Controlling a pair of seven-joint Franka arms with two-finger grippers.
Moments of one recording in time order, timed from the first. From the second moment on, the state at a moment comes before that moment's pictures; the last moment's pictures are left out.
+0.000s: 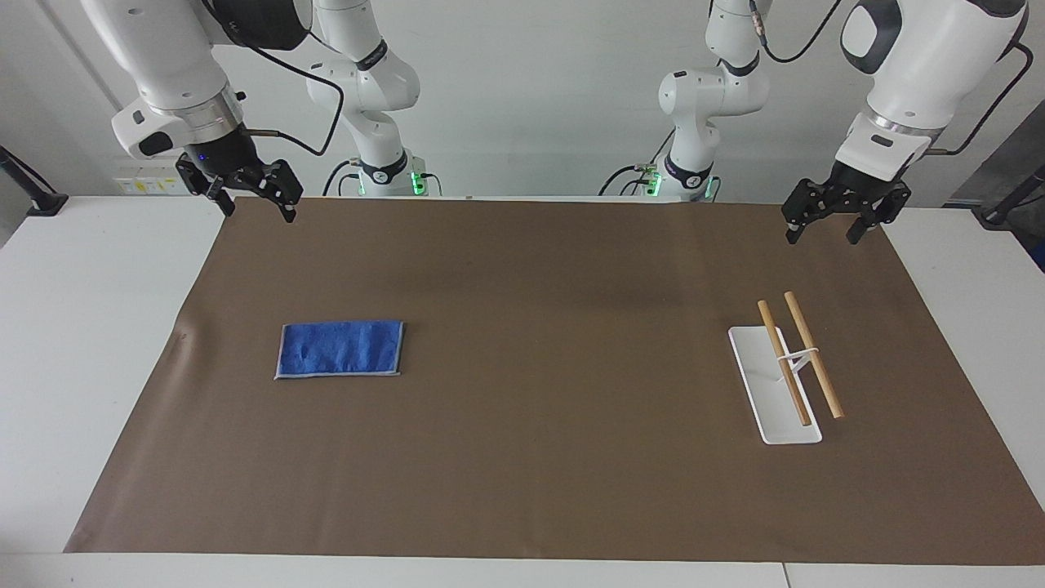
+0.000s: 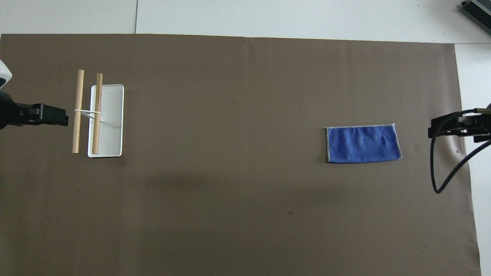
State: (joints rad) left arm 0.02 -0.06 -0.10 -1.67 -0.01 1.69 -0.02; right arm 0.00 -0.03 -0.04 -1.59 -0.03 1.53 0.08
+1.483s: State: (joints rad) left arm 0.02 -0.06 -0.10 -1.67 -0.01 1.69 -0.02; right arm 0.00 -0.03 -0.04 -1.60 -0.02 1.54 0.08
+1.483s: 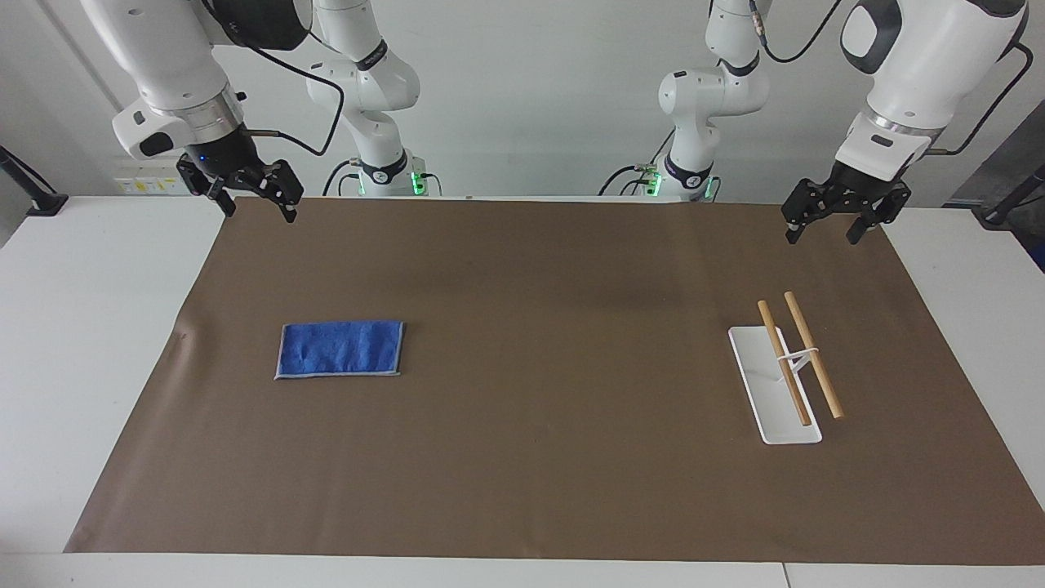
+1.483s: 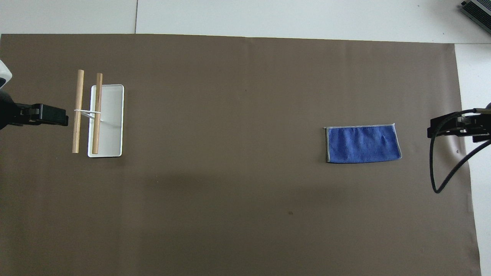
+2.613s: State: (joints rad) left arm 0.02 -0.06 -0.10 -1.67 -0.01 1.69 -0.02; right arm -0.01 0.17 -0.04 -2.12 0.00 2.36 -0.11
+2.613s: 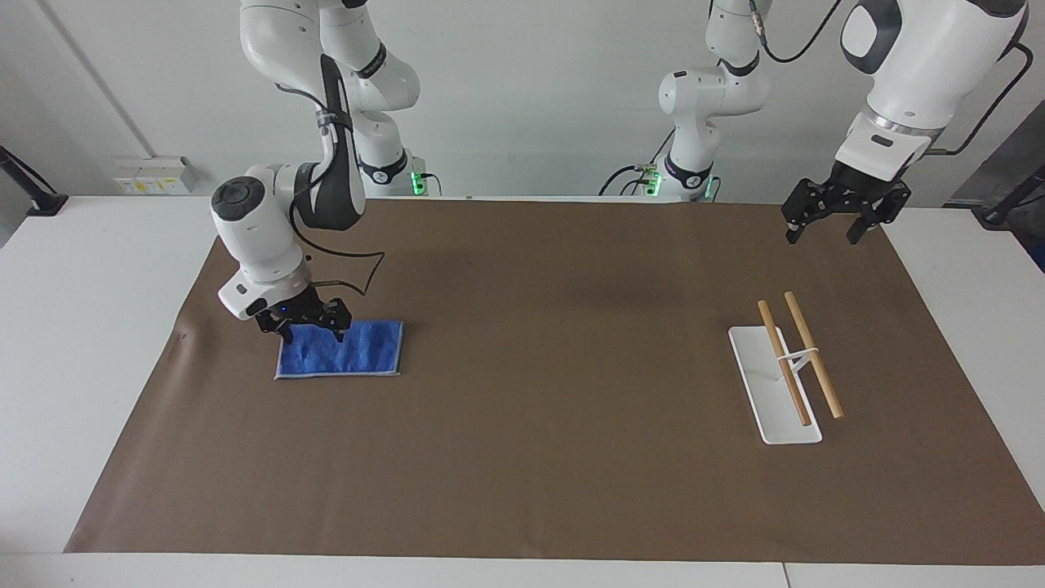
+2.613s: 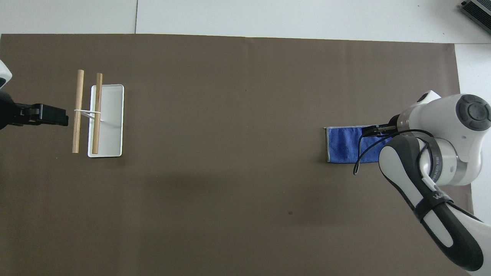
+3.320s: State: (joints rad) left arm 0.02 -0.06 -0.10 -1.67 -0.01 1.69 -0.02; right arm -0.02 0.23 -0.04 -2.17 0.10 2.46 -0.20
